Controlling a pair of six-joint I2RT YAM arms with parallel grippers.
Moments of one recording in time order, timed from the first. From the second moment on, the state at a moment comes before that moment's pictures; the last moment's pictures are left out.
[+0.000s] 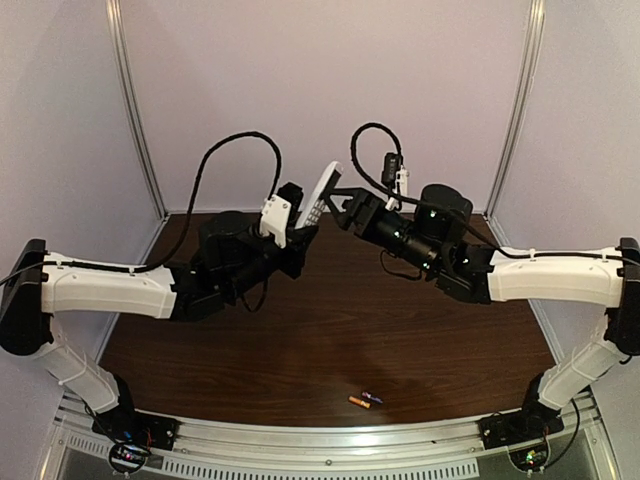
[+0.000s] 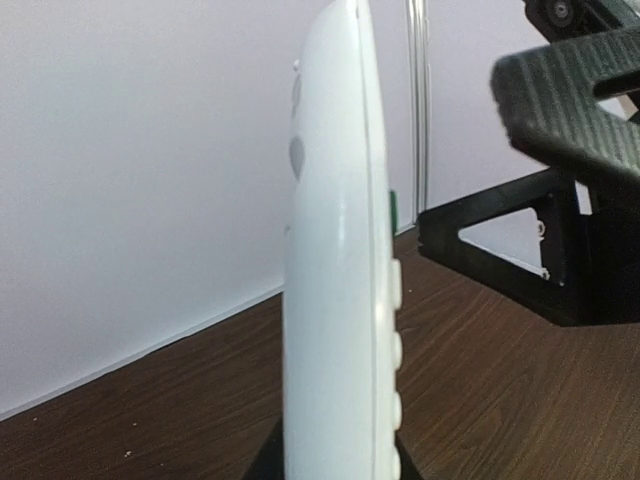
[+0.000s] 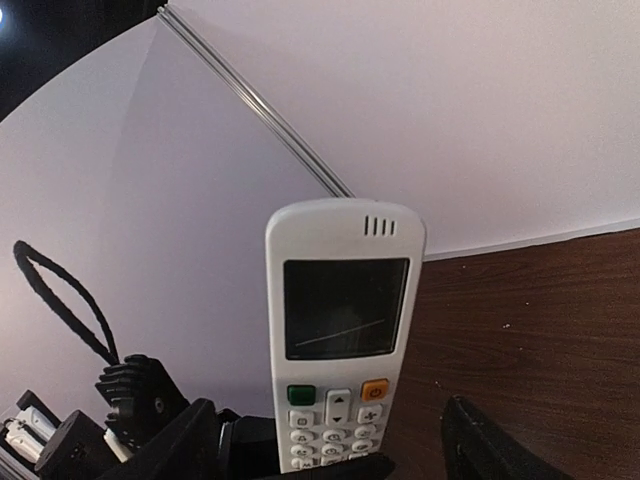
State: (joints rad) left arm -1.00 1.50 0.93 0.51 -0.31 0.04; right arm 0.93 1.48 1.04 0.54 0.10 0.75
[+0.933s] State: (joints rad) left arm -1.18 1.64 0.76 1.09 -0.73 1.15; right arm 0.81 1.39 1.12 0.12 -0.20 0.90
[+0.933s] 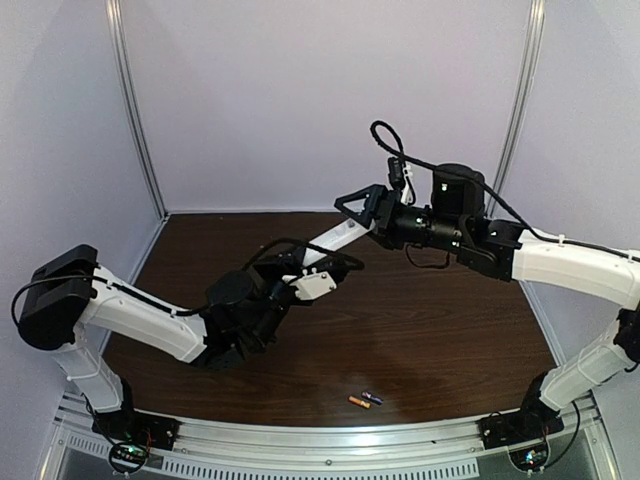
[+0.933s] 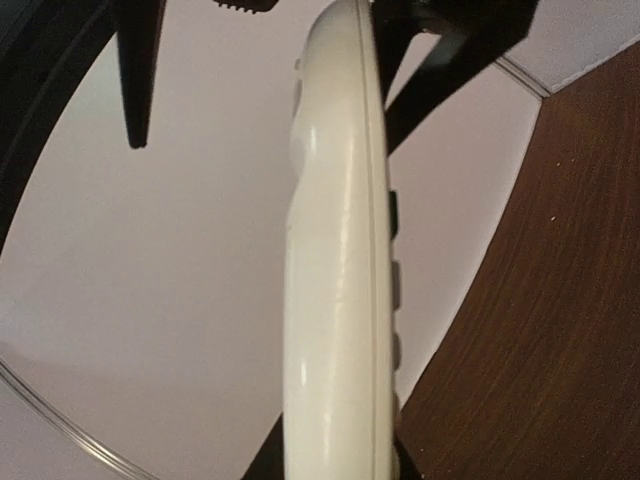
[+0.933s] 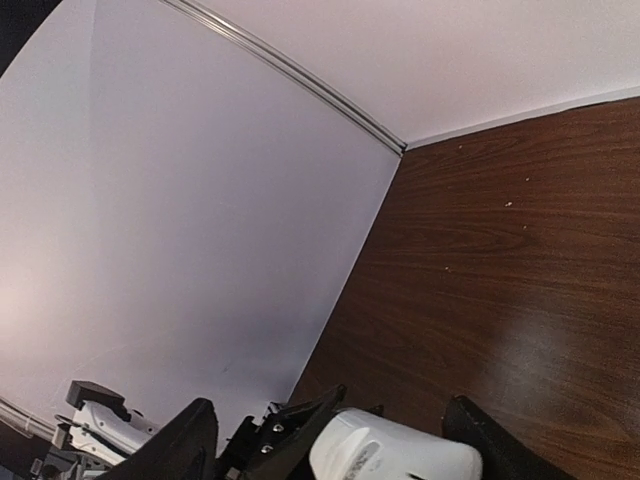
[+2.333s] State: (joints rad) left arm -1.22 1.81 0.83 1.34 -0.85 1.67; right arm 0.77 1.40 0.87 0.49 -0.31 1.20
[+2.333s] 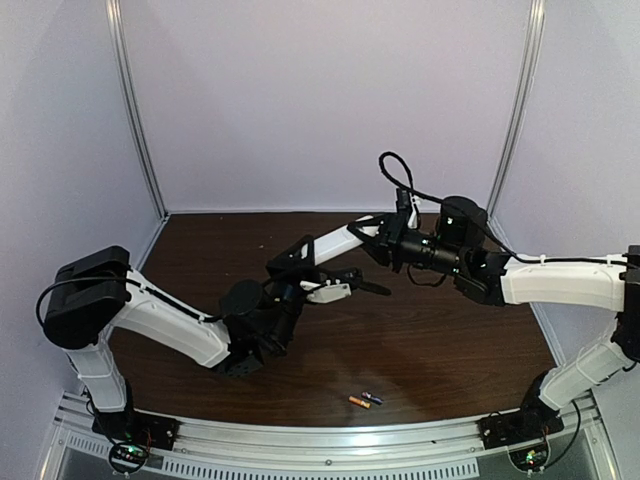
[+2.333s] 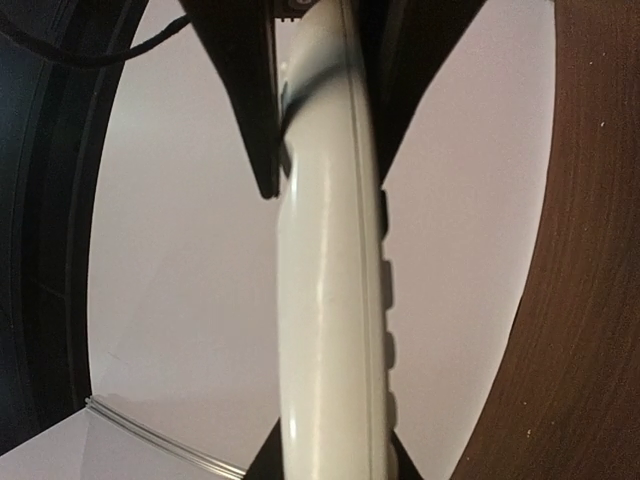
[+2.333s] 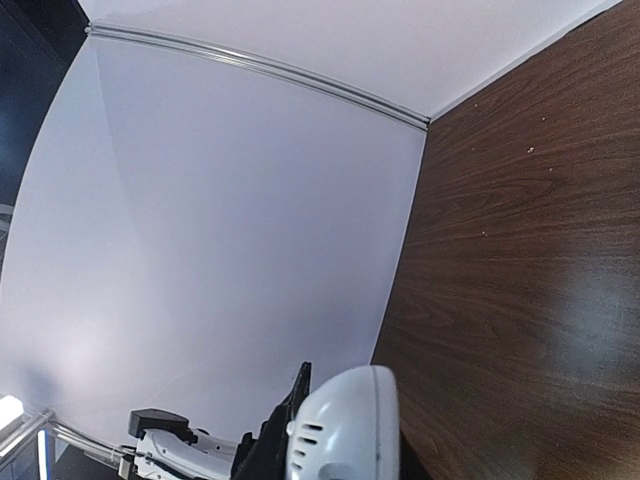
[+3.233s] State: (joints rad) left arm -1.24 1.57 0.76 0.98 -0.72 1.19; right arm 0.49 1.31 0.89 0.35 -0.51 1.02
